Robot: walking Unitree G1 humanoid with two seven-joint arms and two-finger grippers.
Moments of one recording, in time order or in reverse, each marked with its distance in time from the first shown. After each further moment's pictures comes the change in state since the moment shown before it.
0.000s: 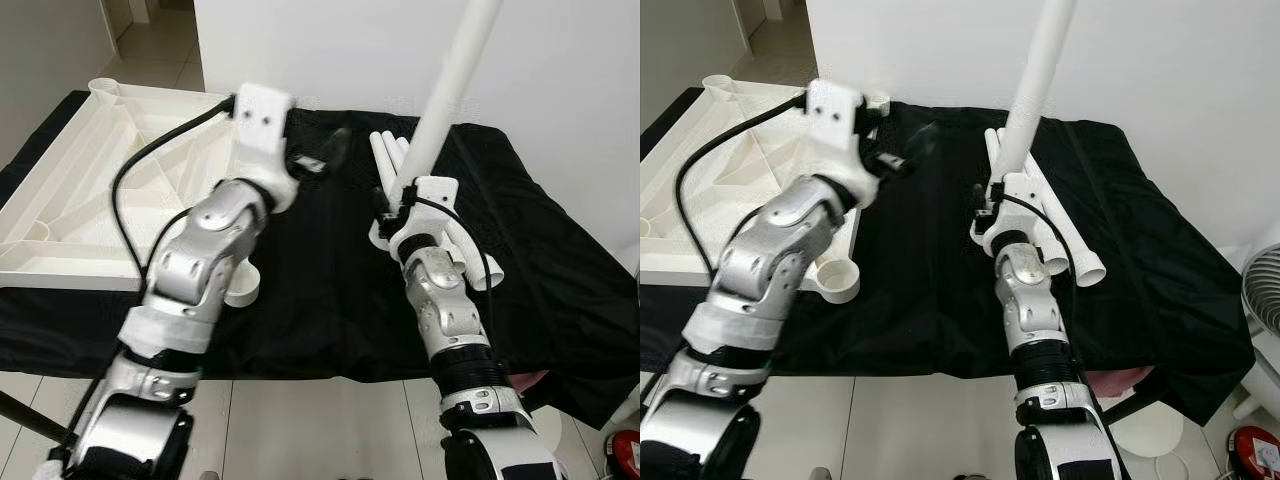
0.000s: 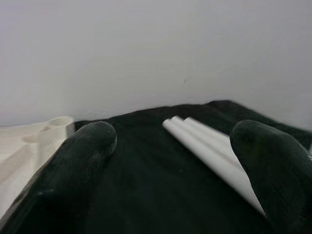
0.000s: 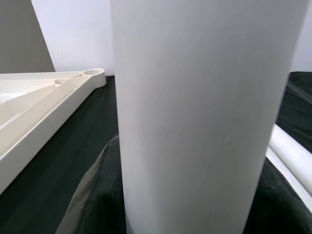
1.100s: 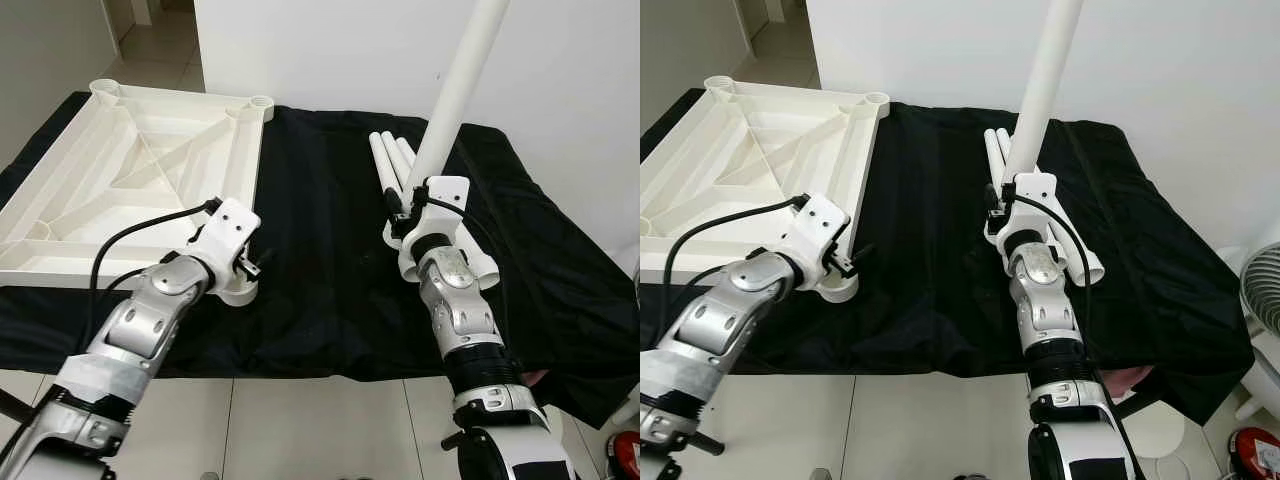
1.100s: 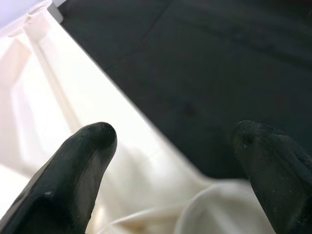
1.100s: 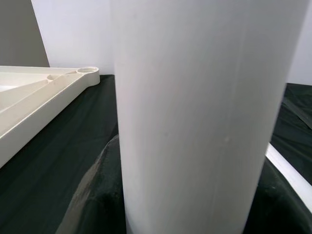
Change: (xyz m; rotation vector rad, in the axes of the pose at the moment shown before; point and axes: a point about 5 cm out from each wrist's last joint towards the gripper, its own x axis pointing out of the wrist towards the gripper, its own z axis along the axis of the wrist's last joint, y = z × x) left arm -0.059 0.033 -0.088 0.355 0.500 -0.122; right arm 0.000 -0.015 0.002 -0.069 -0.006 -0.009
